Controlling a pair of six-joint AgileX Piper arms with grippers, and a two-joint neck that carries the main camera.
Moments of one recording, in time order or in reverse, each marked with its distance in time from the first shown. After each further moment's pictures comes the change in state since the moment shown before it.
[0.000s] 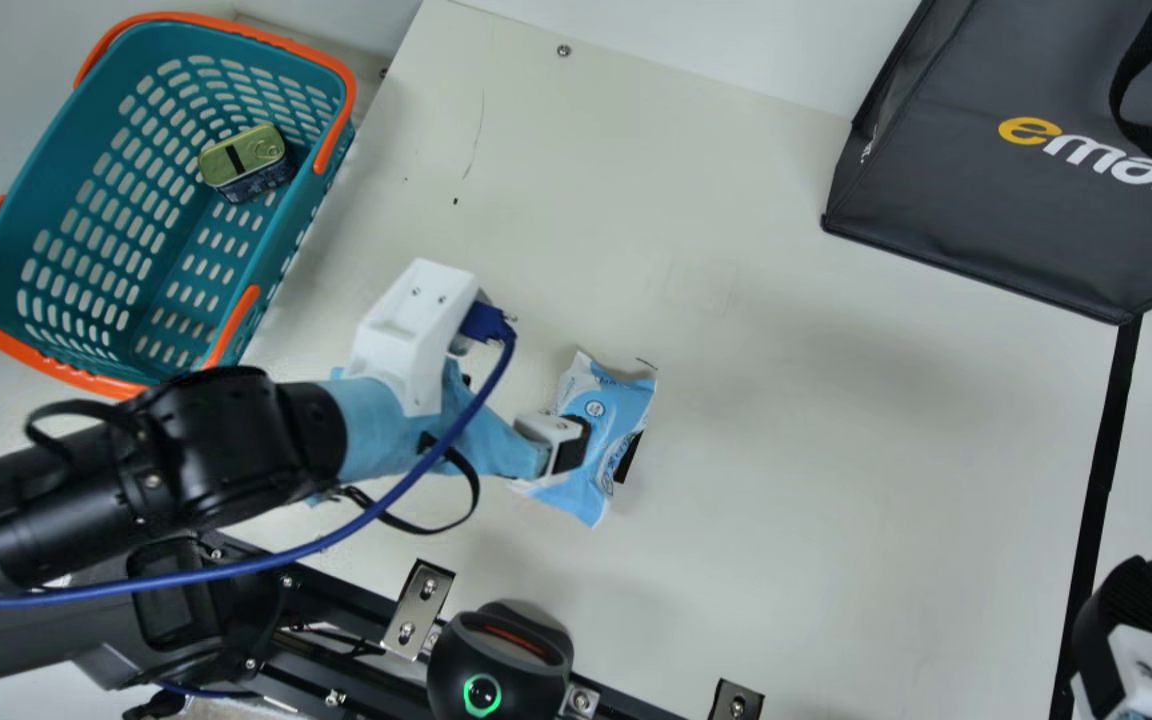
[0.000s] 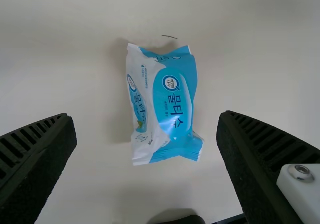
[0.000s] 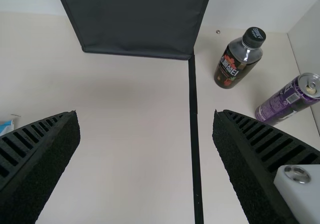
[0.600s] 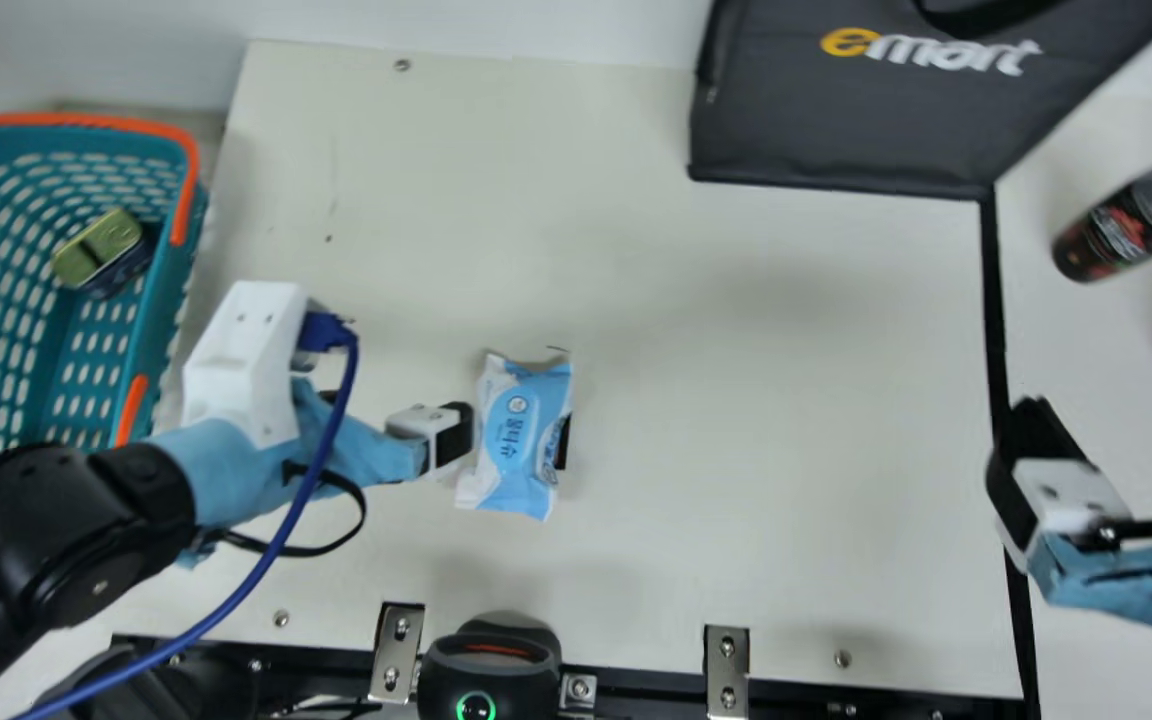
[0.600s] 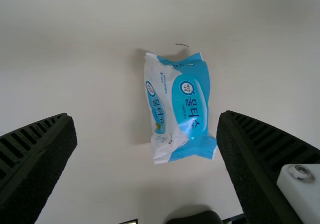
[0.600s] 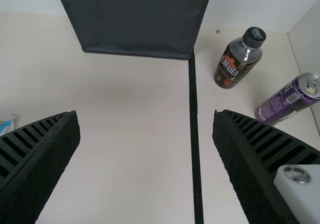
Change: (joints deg) left arm 6.1 -2.7 -1.1 -3.3 3.6 9.4; right arm 0.0 0.0 0.0 0.0 0.0 0.0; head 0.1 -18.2
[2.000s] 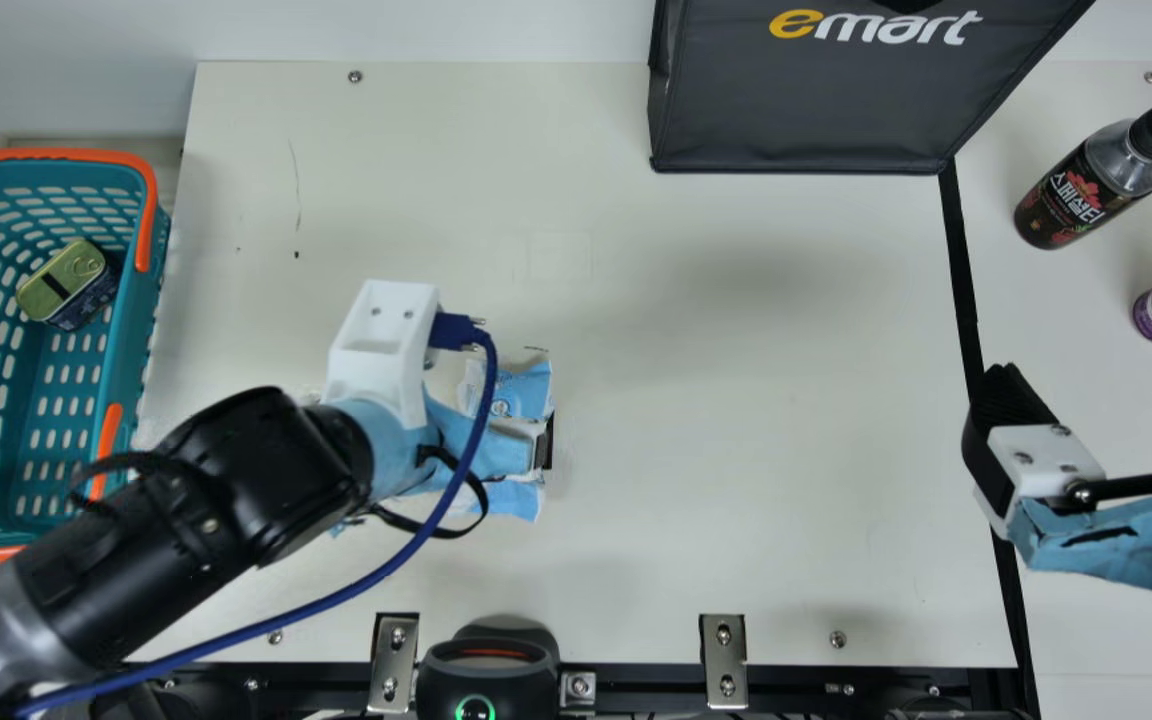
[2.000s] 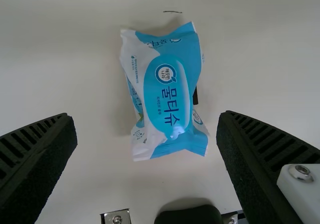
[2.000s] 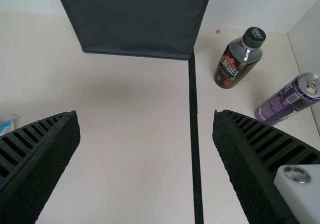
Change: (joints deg) left arm -12.5 21.0 -14.7 7.5 9.9 -9.9; right arm 0.0 0.0 0.0 0.0 0.0 0.0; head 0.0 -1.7
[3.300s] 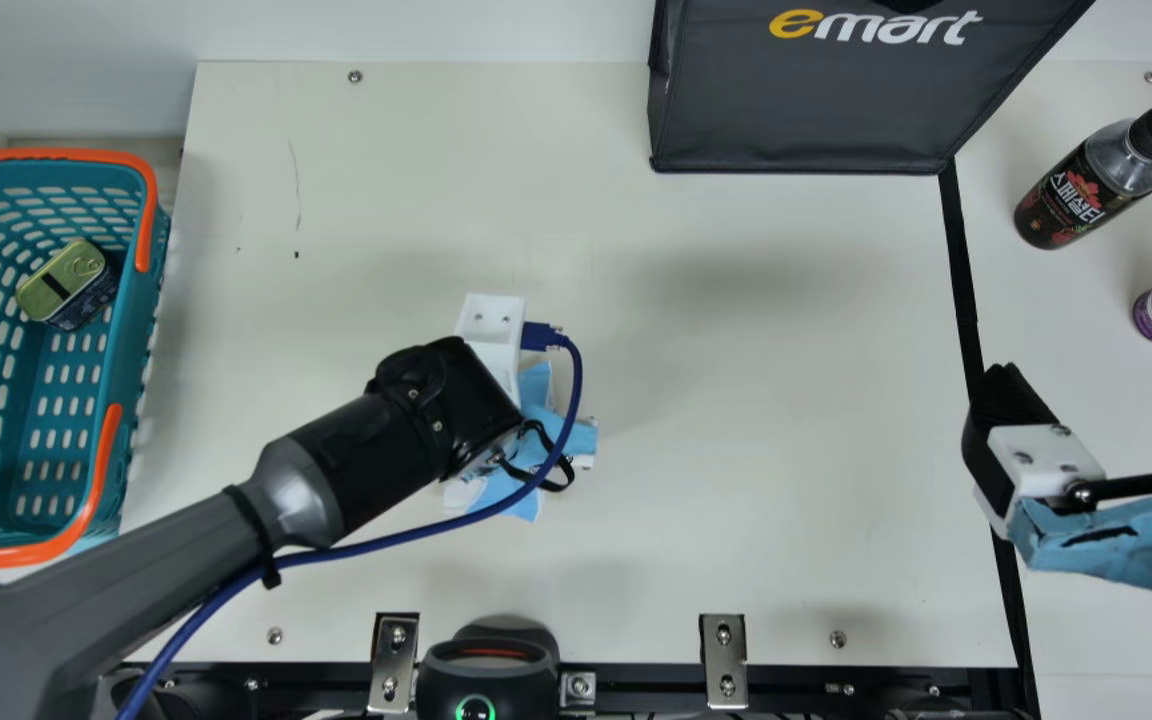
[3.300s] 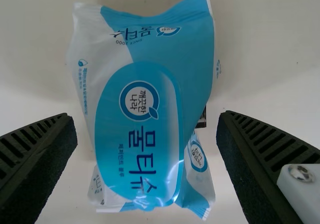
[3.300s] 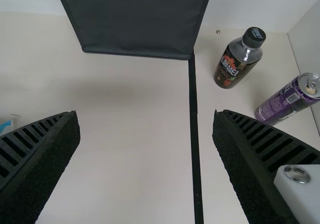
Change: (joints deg) left arm -0.6 18.6 -4.4 -1.8 -2.1 -3.0; right arm 0.0 0.0 0.0 0.0 0.0 0.0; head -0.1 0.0
